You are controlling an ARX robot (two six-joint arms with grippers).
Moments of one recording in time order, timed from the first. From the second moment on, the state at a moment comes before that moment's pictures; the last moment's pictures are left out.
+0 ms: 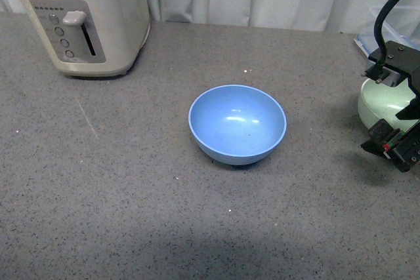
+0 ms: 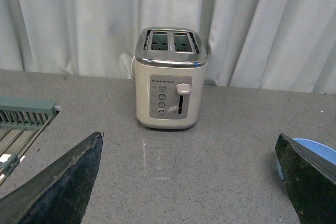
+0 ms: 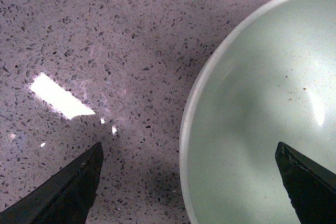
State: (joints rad) left arm 0.00 0.00 0.02 0.00 0.00 0.00; right arm -0.01 2.01 0.98 -0.03 -0.15 -0.68
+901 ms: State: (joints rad) left arm 0.00 0.00 0.02 0.00 0.00 0.00; right arm 0.01 1.99 1.00 -0.06 -0.19 -0.71
